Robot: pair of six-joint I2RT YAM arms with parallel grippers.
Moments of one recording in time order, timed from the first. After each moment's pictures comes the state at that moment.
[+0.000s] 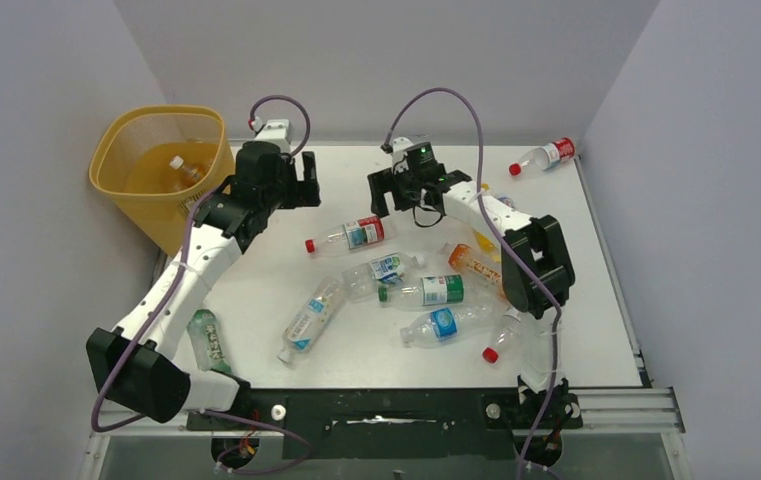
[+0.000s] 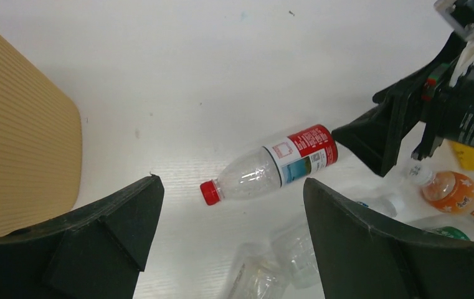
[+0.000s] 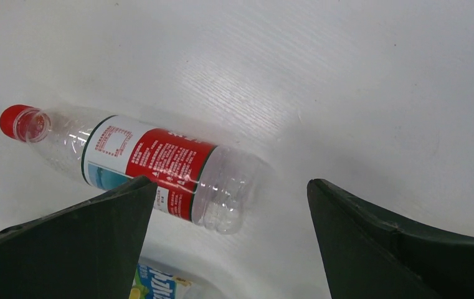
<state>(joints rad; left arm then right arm) -0.39 1.35 1.34 -0.48 -0.18 -0.29 0.51 2.03 1.63 -0.34 -0.25 0.04</state>
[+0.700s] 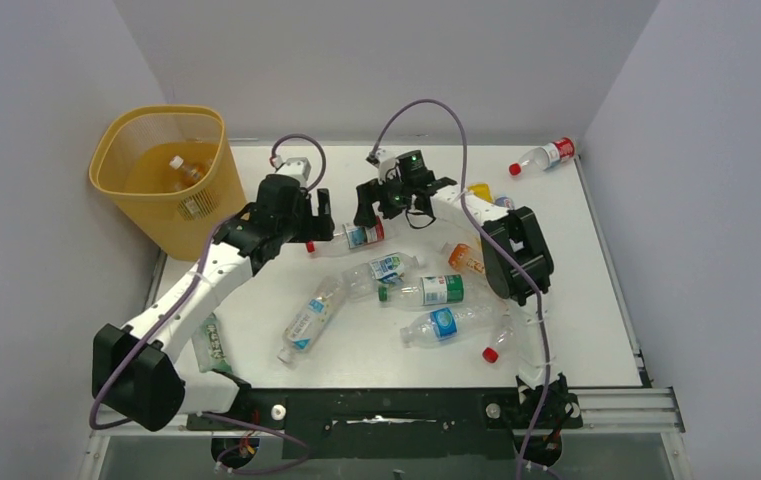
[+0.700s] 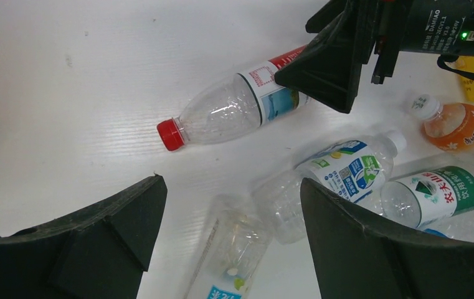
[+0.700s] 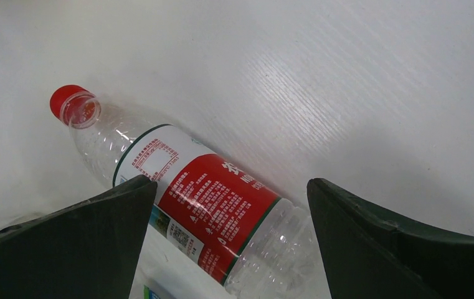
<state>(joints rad) -0.46 1.31 1.10 -0.45 -0.13 -0.37 0.49 2.21 1.70 -0.21 -0.58 0.01</state>
